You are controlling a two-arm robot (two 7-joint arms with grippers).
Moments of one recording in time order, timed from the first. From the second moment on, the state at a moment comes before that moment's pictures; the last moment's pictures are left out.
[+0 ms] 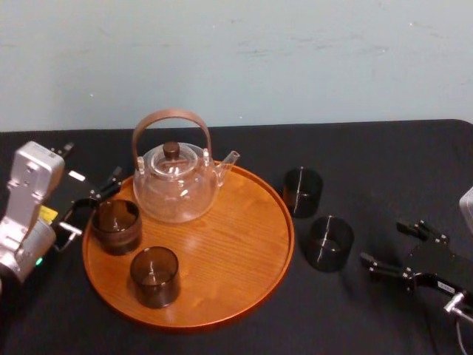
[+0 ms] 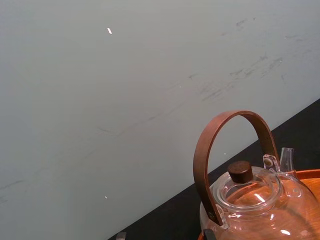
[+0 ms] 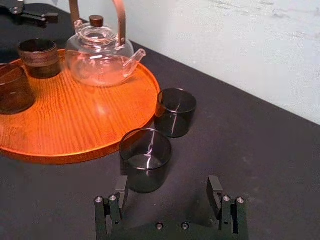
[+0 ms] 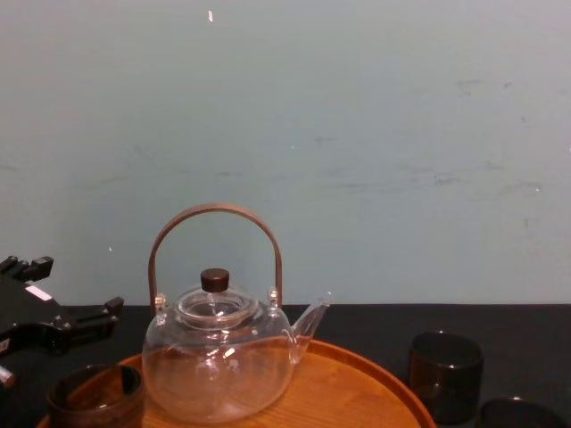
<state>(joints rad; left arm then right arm) -0.20 0.60 0.45 -1.41 -0.25 -0.12 0.03 -0.21 0.77 -0.20 -1.83 0.44 0.16 0.31</state>
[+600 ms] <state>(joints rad) -0.20 0.60 0.45 -1.41 -0.25 -0.12 0.03 -0.21 0.75 -0.18 -1.87 0.44 0.25 0.37</state>
